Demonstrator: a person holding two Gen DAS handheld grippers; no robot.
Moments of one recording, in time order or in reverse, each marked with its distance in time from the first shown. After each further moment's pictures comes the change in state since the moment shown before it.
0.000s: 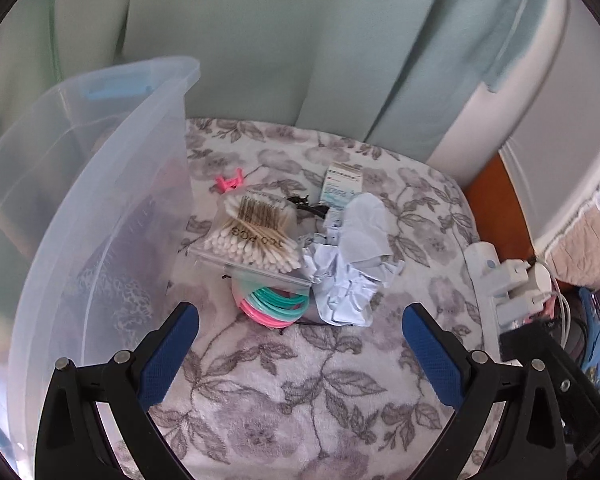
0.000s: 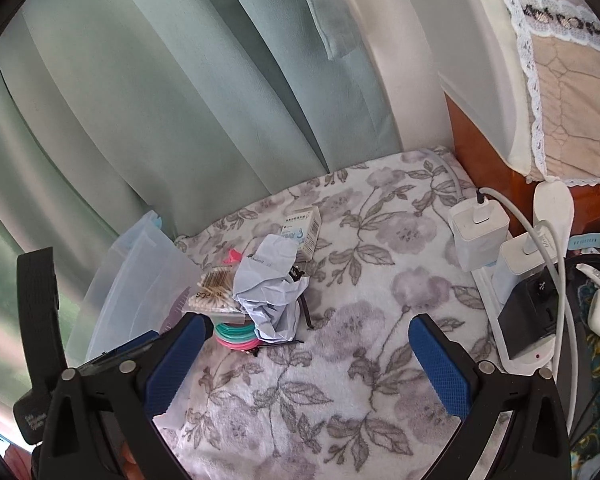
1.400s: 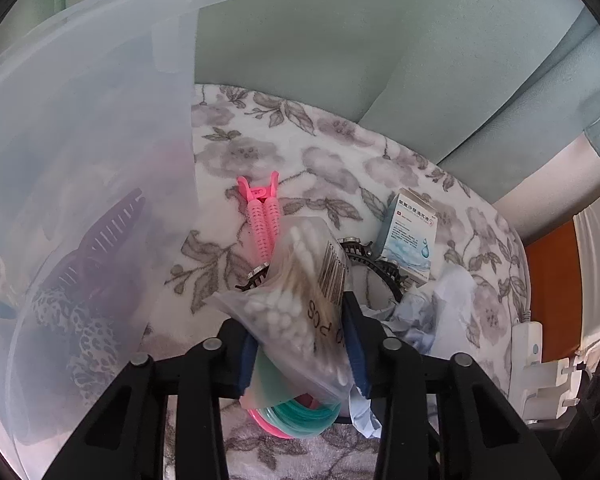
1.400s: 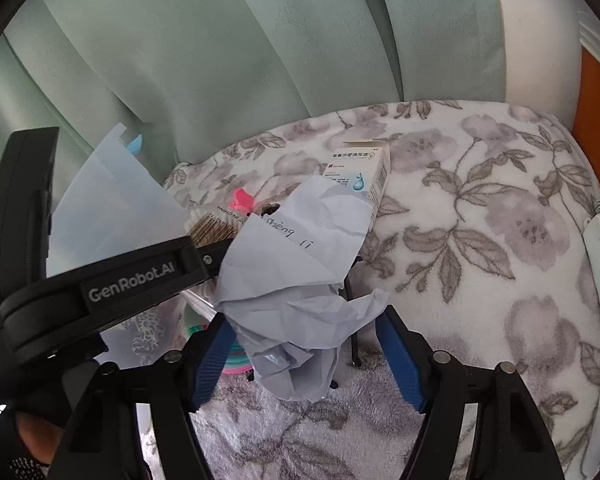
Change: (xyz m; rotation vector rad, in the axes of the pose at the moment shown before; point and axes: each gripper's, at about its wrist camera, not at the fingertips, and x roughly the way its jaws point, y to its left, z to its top) left arm 0.079 0.015 0.045 -0.203 0.050 0.073; right arm 0.143 0.030 0.004 -0.158 0.234 0.067
